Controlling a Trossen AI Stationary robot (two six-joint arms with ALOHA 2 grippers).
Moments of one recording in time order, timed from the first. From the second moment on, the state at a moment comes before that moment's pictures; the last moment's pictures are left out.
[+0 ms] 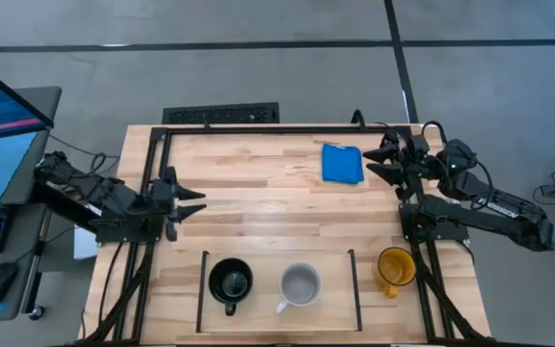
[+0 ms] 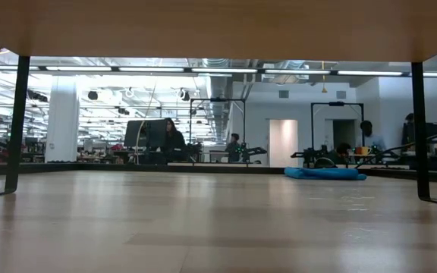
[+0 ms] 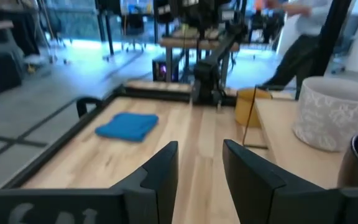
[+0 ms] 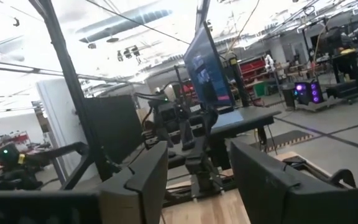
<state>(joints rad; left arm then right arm) -0.47 0.47 0.56 -0.23 -0.62 -0.15 -0.48 0.46 0.49 0.26 -0.50 0.39</state>
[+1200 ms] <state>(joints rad) -0.47 0.35 0.49 -0.26 -0.71 -0.24 0.02 0.68 0.82 -0.32 -0.33 0.25</state>
